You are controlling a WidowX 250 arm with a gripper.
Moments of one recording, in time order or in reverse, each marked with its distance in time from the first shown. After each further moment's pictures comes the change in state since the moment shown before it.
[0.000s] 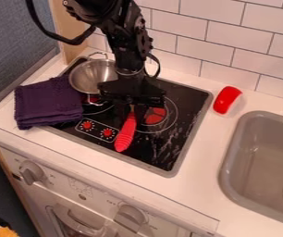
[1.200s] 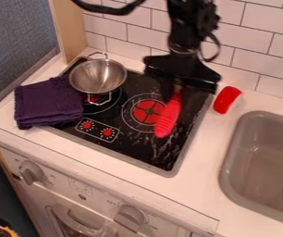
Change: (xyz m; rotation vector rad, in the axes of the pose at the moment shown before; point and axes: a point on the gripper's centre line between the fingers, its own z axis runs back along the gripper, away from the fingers) arm 0.005 -0.083 0.056 0.029 -0.138 -0.195
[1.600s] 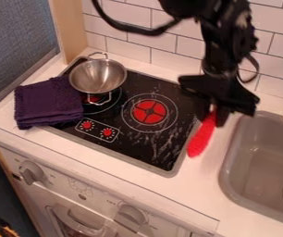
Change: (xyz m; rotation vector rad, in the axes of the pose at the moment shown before) arm -0.008 -0.053 -0.015 -0.104 -0.031 -0.104
